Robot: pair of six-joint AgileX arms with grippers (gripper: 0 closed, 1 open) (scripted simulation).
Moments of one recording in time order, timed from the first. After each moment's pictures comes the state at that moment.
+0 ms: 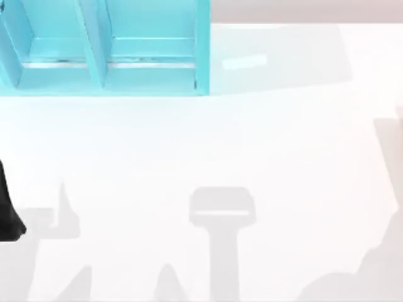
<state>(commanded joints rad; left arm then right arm) 0.00 0.00 0.00 0.00 0.00 0.00 -0.59 1.65 1.34 -1.27 0.00 -0.59</state>
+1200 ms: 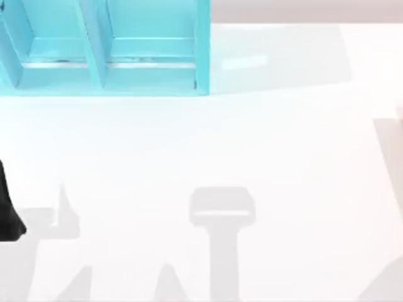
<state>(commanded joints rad) 0.00 0.00 0.00 0.00 0.00 0.00 -0.59 1.75 1.05 -0.87 0.00 -0.58</state>
